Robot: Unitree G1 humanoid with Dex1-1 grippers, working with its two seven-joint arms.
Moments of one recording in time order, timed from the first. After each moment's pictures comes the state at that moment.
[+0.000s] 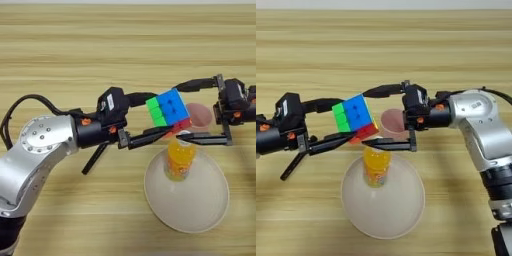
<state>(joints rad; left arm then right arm) -0.19 0.49 -0.17 -0.61 -0.47 0.54 -0.82 -0.46 -0.58 0.13 -0.04 0.43 0.05 1.38</state>
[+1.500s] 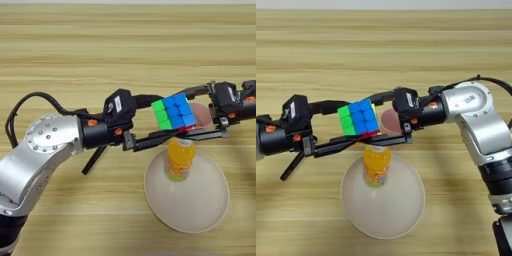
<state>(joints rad) -0.22 0.50 -0.21 -0.62 -0.45 0.53 -0.79 -0.48 -0.60 0.19 -0.08 0.39 0.05 1.41</state>
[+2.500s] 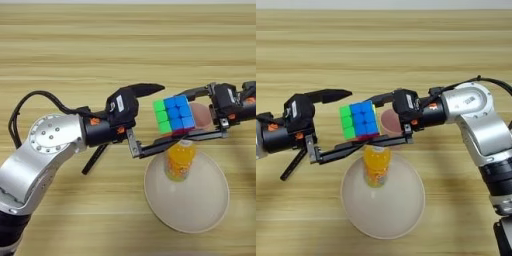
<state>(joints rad) -0.22 0.48 -0.24 -0.60 -0.41 0.45 -0.77 -0.48 -0.61 0.19 -0.08 0.38 0.04 1.40</state>
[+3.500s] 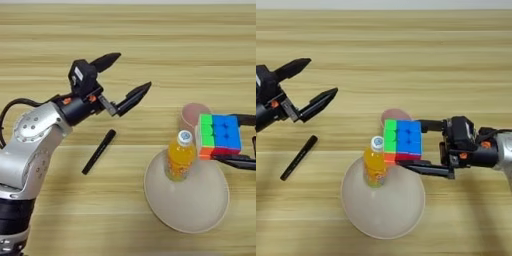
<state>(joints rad) -0.22 0.37 -0.02 -0.35 -0.46 0.29 -0.64 -0.02 -0.70 -0.07 -0.20 0.54 0.04 1.40</state>
